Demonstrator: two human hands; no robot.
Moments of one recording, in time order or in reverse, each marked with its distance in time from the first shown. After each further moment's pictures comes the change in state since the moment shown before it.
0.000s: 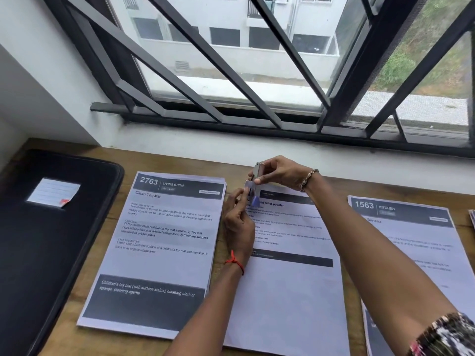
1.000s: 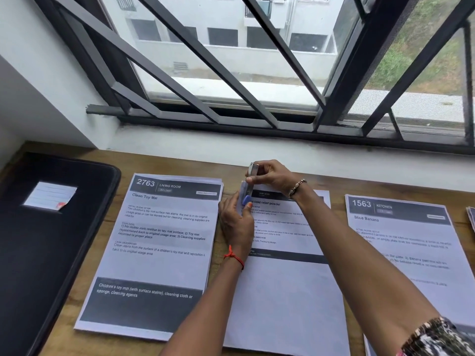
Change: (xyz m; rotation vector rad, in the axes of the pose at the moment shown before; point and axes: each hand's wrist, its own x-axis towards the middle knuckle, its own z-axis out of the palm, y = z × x) left_hand 0.006 0.011 0.004 0.034 -0.049 -0.274; right_hand 0.008 0.019 0.013 -0.014 0.150 -0.134
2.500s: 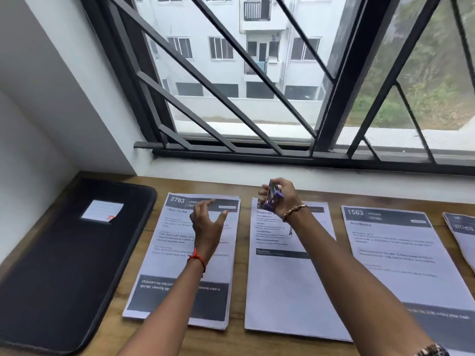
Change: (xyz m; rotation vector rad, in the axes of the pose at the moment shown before) left_hand 0.025 -0.007 -0.123 0.061 -0.082 0.059; right_hand -0.059 -0.061 0.067 0.893 0.355 0.251
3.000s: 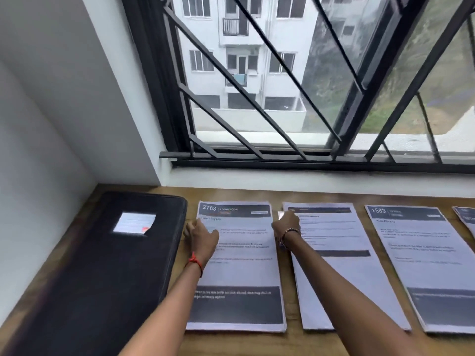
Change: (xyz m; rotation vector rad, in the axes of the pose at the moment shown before) left_hand 0.045 -0.063 -0.093 0.276 -0.196 -0.172; right_hand 0.006 0.098 0.066 -1.133 0.686 -0.190
